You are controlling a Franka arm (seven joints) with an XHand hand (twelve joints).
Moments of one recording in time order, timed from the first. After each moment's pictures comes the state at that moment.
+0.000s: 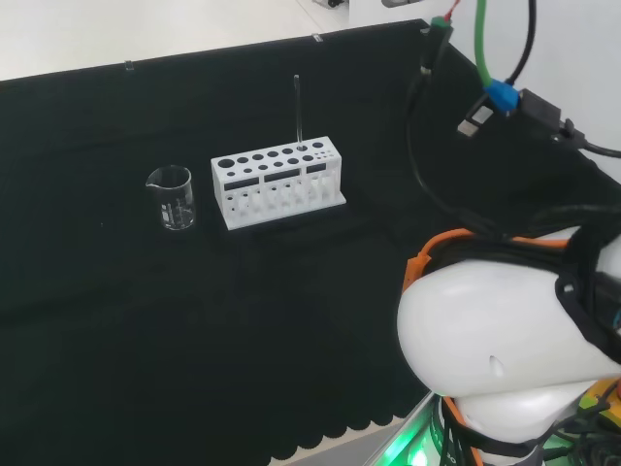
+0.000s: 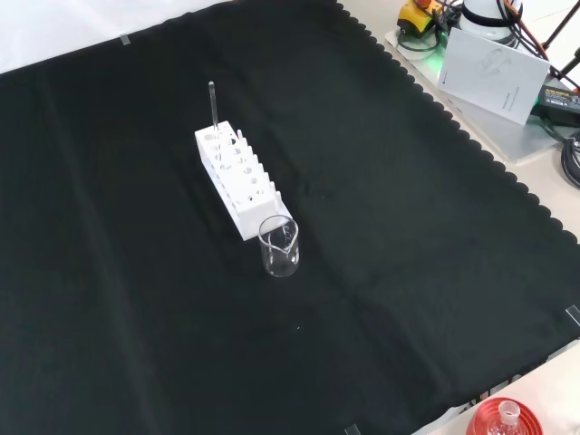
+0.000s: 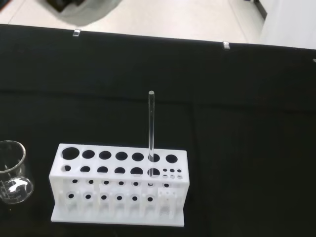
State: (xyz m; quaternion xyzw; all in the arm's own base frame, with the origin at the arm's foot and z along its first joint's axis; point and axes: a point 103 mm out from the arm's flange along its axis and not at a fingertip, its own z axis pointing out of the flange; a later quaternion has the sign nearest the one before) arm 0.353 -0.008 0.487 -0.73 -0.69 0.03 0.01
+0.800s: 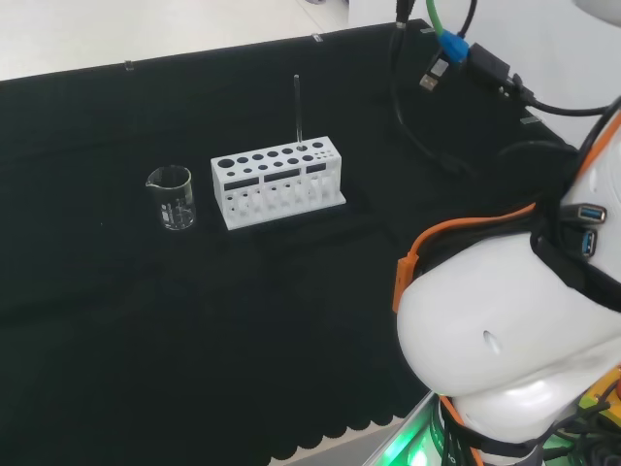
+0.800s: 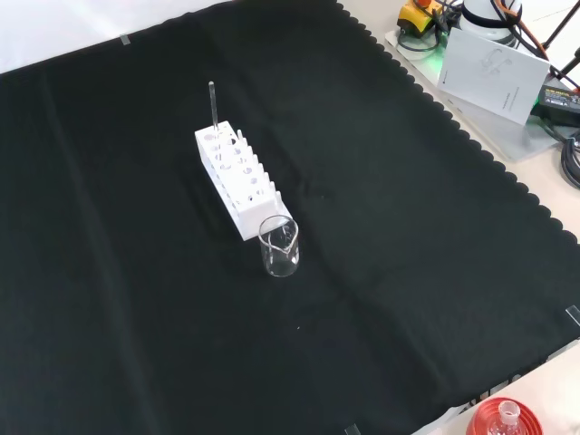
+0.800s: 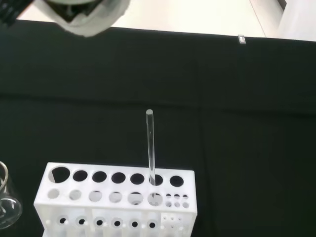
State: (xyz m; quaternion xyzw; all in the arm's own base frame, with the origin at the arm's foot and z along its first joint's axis) arm 0.437 -0.023 0.461 -0.72 -0.70 0.04 0.03
